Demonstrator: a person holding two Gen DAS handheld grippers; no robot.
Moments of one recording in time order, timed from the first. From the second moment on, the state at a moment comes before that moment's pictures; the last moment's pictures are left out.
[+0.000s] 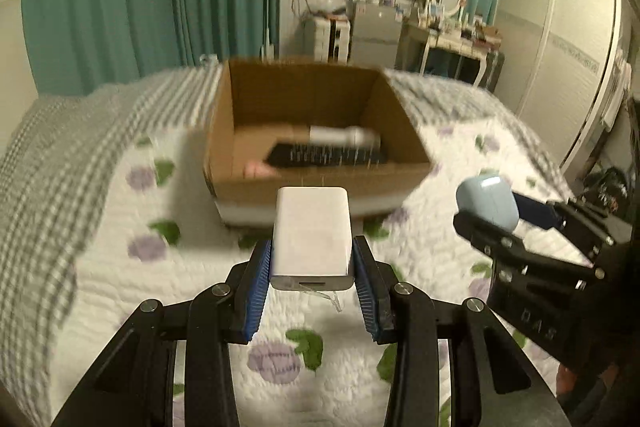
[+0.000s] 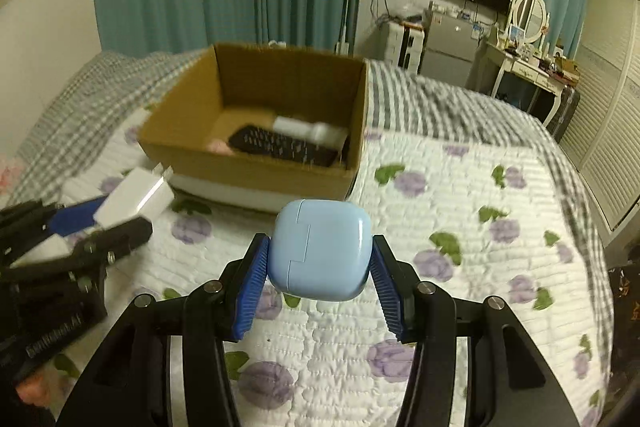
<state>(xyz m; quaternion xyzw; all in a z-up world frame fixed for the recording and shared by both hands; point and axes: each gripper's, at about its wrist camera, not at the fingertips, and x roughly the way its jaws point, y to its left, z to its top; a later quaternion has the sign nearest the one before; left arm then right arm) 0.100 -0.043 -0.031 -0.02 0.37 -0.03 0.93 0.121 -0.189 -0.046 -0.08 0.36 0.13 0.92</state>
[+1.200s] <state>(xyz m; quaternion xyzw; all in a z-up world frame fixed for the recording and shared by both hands) 0.283 -0.017 -0.037 0.06 0.35 -0.05 0.93 0.312 -0.152 -0.025 -0.08 0.35 0.16 0.92</state>
